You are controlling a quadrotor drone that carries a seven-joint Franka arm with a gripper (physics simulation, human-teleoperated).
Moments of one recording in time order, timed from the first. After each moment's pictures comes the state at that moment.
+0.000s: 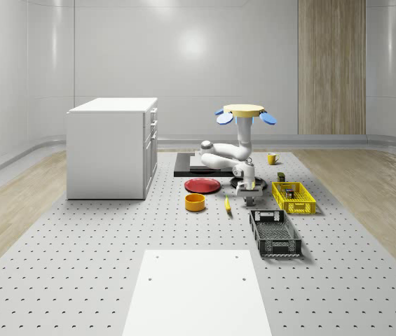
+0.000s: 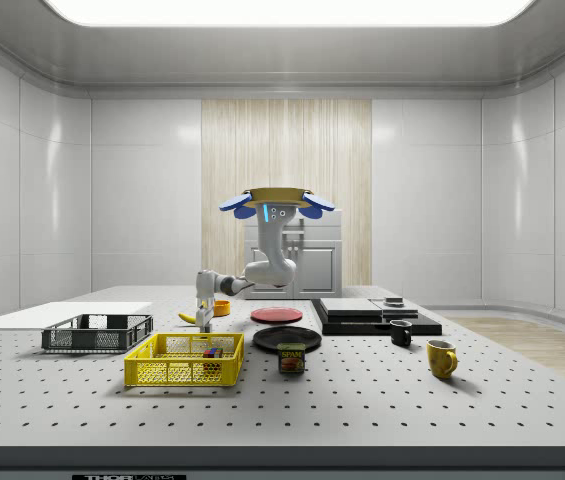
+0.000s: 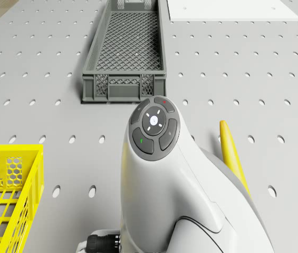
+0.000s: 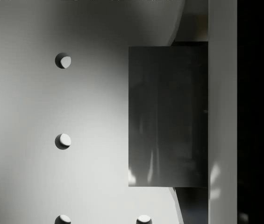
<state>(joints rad) -1.19 -1.57 1.34 -2.84 -1.78 1.64 1.68</state>
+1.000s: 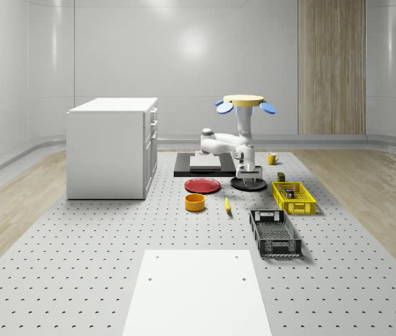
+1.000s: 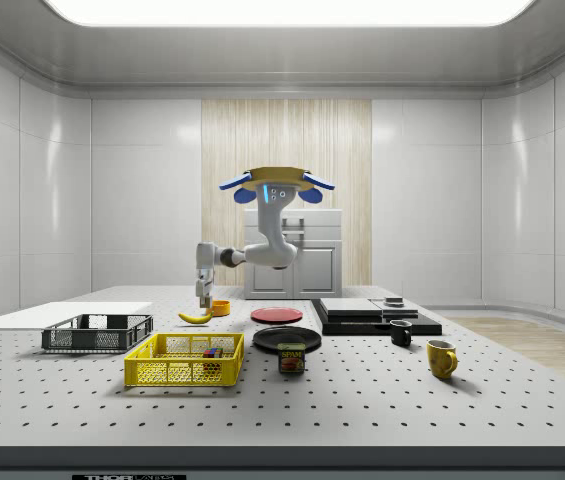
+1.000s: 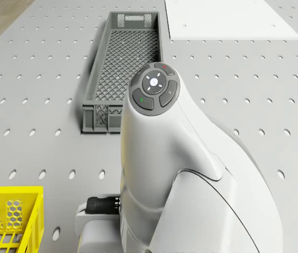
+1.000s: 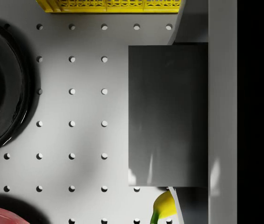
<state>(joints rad) -1.17 -1.58 1.53 -2.86 -1.61 1.60 1.68</state>
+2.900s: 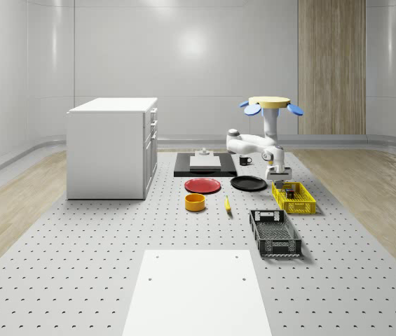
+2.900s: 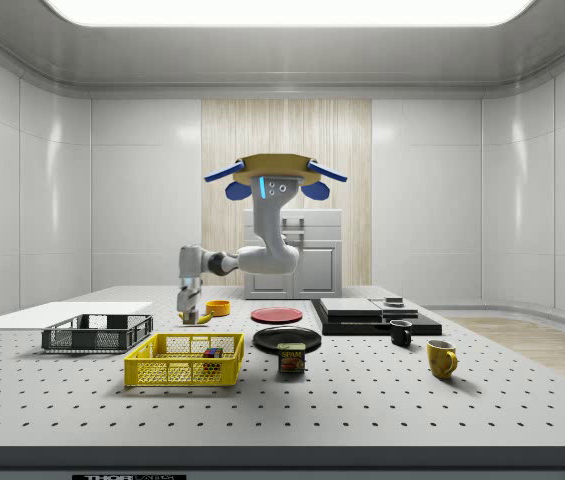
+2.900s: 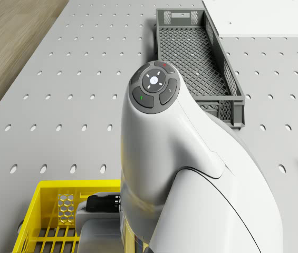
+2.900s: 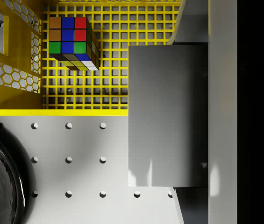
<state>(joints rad) -1.18 -1.61 1.54 -2.86 -1.59 1.62 1.68</state>
